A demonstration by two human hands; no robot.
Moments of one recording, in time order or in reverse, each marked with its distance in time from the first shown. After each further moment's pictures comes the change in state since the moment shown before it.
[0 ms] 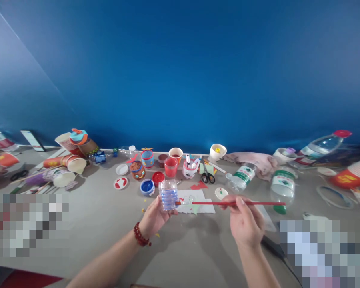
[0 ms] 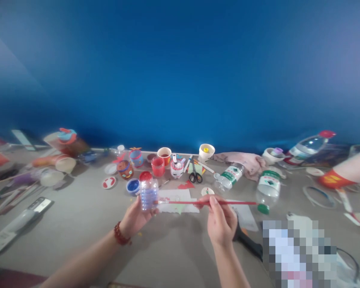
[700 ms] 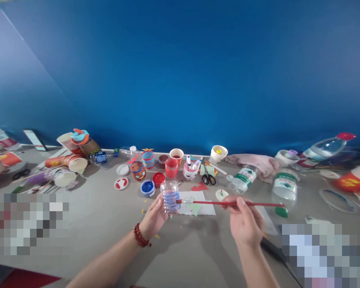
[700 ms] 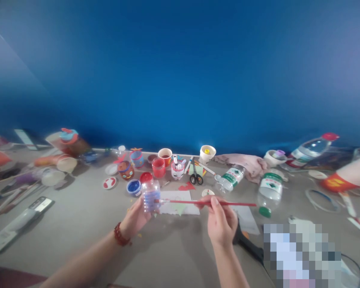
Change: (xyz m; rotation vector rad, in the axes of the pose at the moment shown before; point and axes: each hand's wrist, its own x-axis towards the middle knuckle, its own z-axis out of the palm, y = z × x) left_hand 0.001 -0.003 -0.005 0.090 0.003 0.040; right_hand 0.003 0.009 -0.004 0.048 0.011 0.011
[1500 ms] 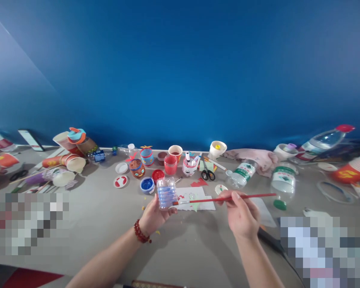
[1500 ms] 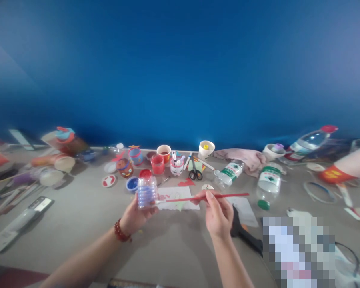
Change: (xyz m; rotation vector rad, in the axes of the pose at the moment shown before) left_hand -0.002 0.006 0.002 -0.161 -0.061 -0.100; right_hand 0.002 -0.001 0.004 -0.004 -0.089 0.039
